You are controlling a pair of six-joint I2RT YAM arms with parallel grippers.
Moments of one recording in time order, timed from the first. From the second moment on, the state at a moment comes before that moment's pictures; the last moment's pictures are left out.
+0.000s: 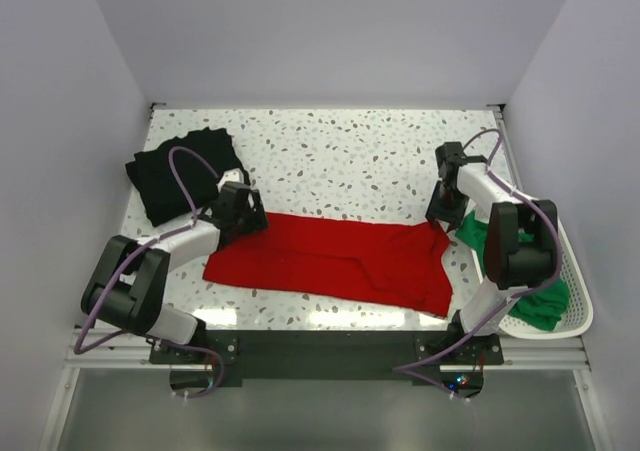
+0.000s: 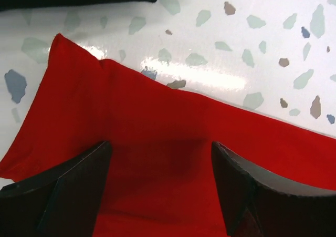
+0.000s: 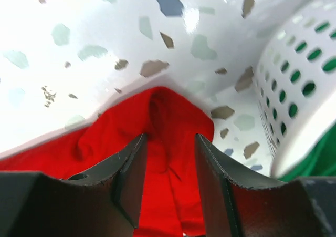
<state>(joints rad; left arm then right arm) -0.35 1.48 0.64 0.00 -0.22 -0.54 0.06 1.72 1.17 -0.87 0.21 0.48</state>
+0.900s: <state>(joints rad) -0.34 1.42 0.62 -0.12 -0.26 -0.57 0.05 1.85 1.21 -0.79 0.11 0.44</state>
